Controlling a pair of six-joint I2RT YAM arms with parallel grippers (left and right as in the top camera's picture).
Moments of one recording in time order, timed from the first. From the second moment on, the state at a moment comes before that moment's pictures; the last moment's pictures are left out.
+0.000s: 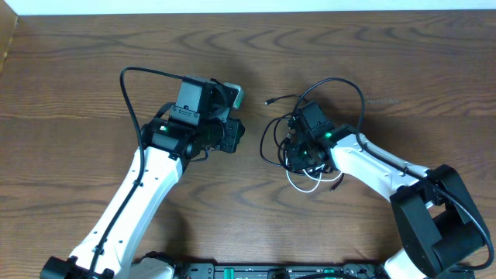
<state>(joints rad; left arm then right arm) -0.34 1.38 1.11 -0.73 0.30 -0.07 0.53 1.76 0.97 -0.49 -0.15 0.32</state>
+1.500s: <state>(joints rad) -0.60 1.57 1.11 -0.46 0.71 -0.12 0.28 1.19 1.71 -1.11 0.09 0.25</state>
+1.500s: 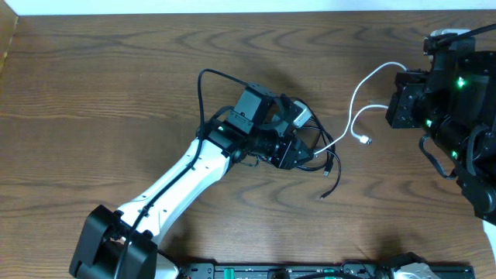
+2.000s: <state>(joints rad) -0.65 1.60 1.11 -0.36 0.73 -0.07 0.28 1.19 1.71 -1.12 0.09 0.25</state>
